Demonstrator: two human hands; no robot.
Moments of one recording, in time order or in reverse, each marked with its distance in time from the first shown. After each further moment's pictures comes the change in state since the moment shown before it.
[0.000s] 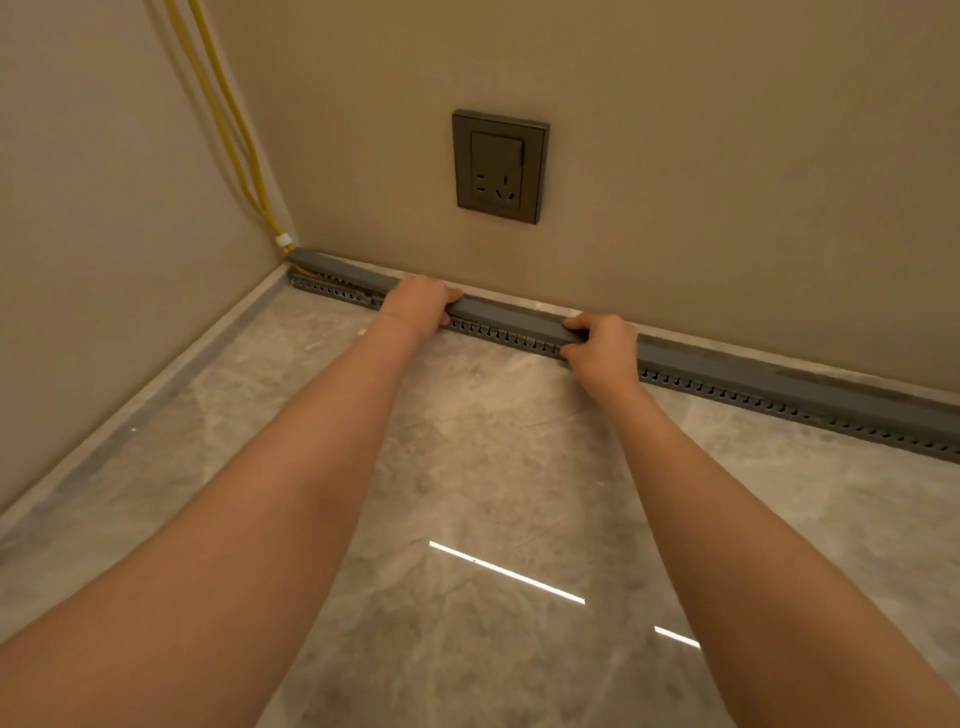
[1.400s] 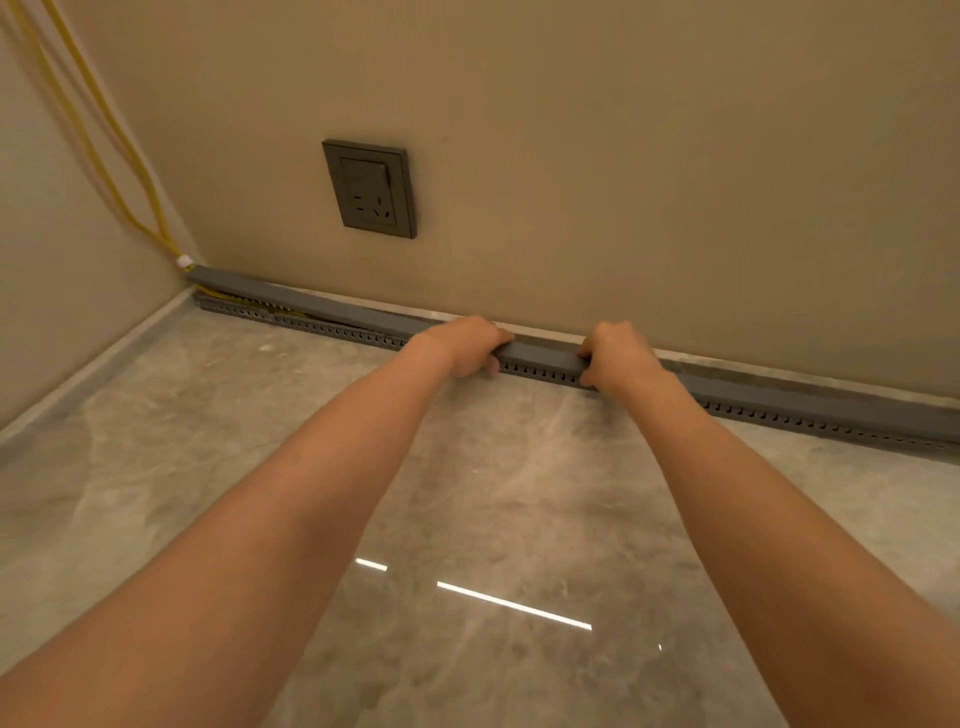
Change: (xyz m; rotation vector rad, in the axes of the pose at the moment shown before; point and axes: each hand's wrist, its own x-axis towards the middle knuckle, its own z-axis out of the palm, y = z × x) left_hand -0.009 0.162 -0.016 -0.090 -0.129 0.345; right_hand -0.001 0.079 -0.118 -0.646 -0.195 -0.096
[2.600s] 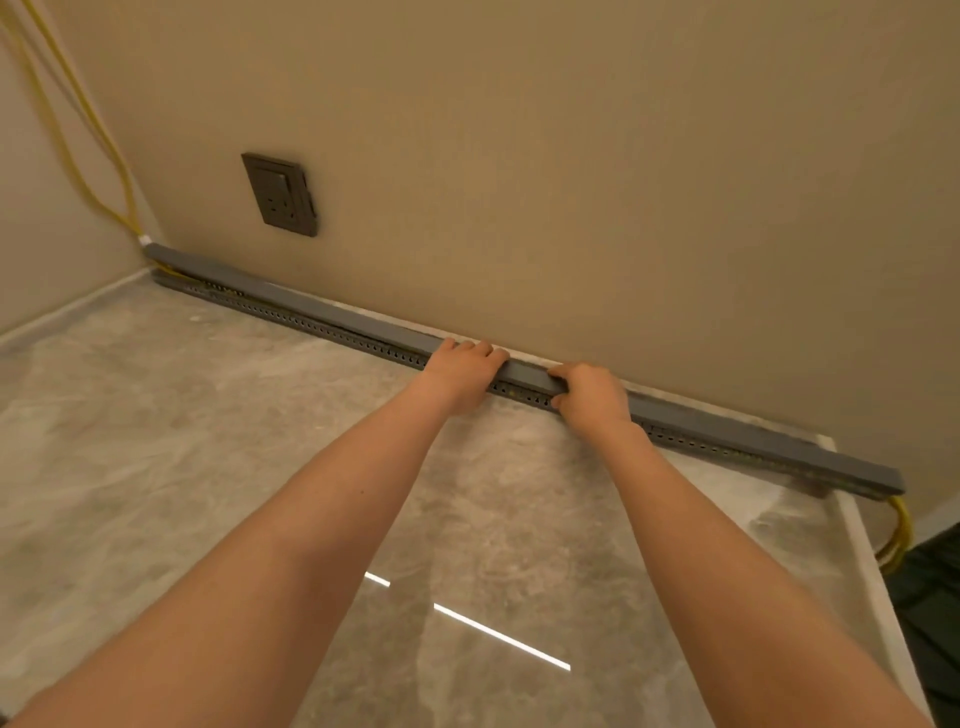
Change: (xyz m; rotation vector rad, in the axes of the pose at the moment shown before) left_hand 0.012 0.197 0.016 0.283 0.173 -0.209; right_hand -0.063 0.161 -0.006 0.141 0.124 -0.155
